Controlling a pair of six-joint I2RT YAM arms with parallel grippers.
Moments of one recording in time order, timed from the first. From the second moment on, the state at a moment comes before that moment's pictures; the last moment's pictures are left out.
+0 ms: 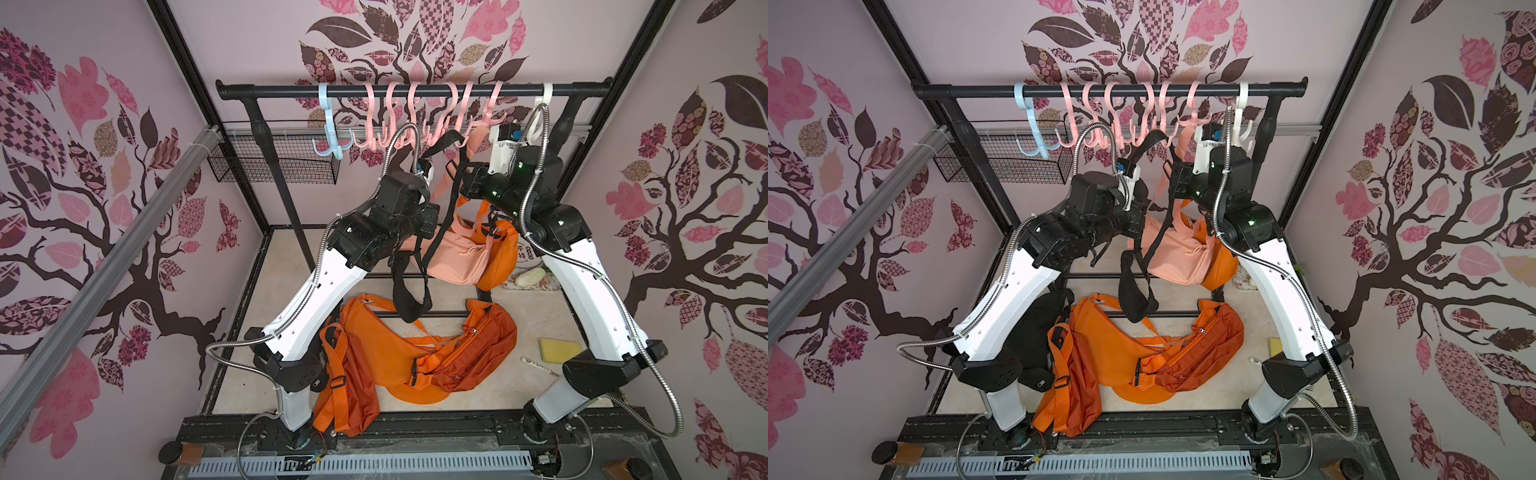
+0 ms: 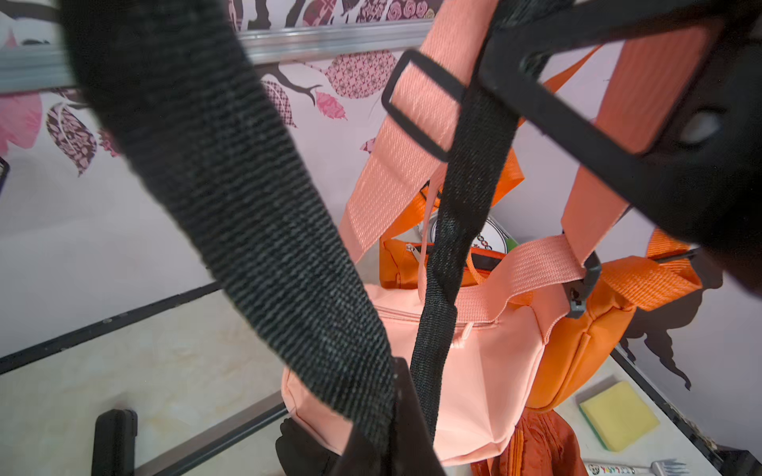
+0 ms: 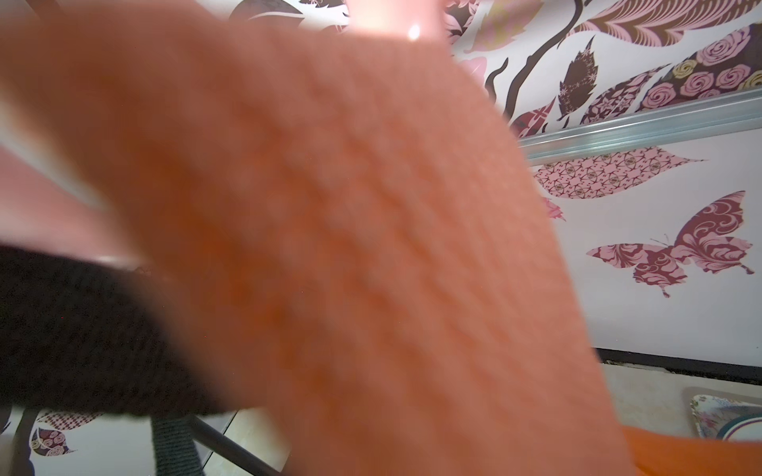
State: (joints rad) left arm -0.81 1.83 2.40 -0.93 -0.27 -0.18; right arm 0.44 1.62 2.10 -0.55 0.00 0.37
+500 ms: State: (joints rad) left arm -0.93 1.78 2.33 -0.87 -0.33 -0.16; right arm 0.44 1.62 2.08 -0.55 -0.01 0.37
